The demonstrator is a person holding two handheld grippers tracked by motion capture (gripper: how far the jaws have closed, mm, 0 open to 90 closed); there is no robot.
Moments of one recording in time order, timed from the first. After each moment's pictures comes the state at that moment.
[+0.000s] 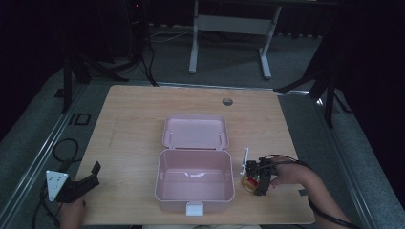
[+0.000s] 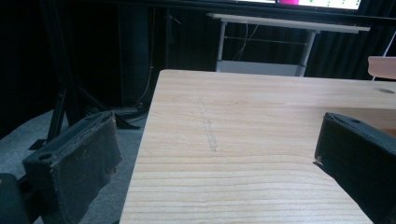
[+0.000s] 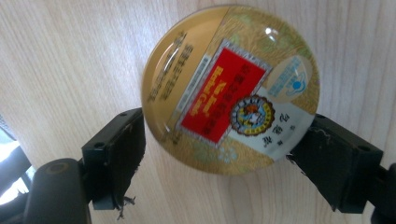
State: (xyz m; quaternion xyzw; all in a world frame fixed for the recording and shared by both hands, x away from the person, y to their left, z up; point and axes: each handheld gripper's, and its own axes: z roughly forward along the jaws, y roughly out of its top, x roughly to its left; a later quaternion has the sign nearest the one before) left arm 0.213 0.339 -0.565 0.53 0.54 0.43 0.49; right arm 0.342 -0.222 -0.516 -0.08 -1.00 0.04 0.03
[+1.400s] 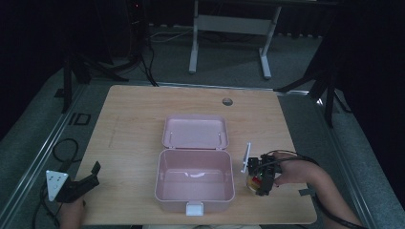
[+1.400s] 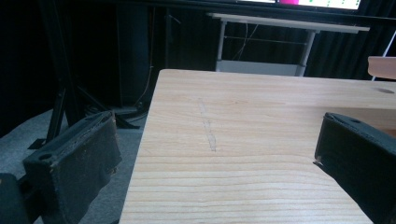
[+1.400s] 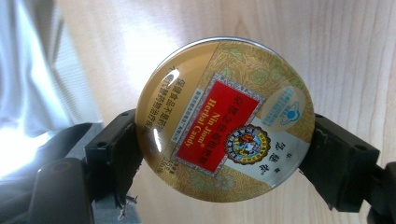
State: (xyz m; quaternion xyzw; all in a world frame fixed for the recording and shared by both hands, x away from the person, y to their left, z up) left arm 0.214 0.340 -0.565 0.53 0.54 0.43 0.49; right arm 0.323 -0.214 -0.459 -0.07 -1.00 0.03 0.04
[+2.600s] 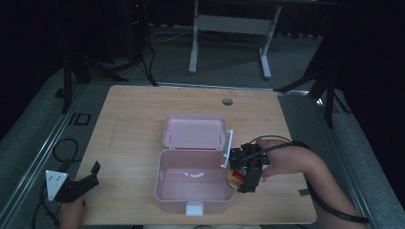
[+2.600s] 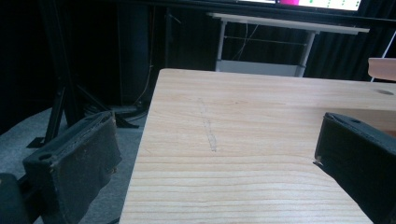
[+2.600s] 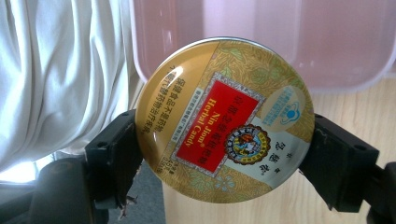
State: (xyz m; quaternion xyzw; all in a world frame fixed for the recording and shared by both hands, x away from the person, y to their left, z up) left arm 0.214 0.341 -0.565 0.53 0.54 0.43 0.50; right arm 0.293 -0.139 -0.363 0.01 -1.00 -0.03 0.03
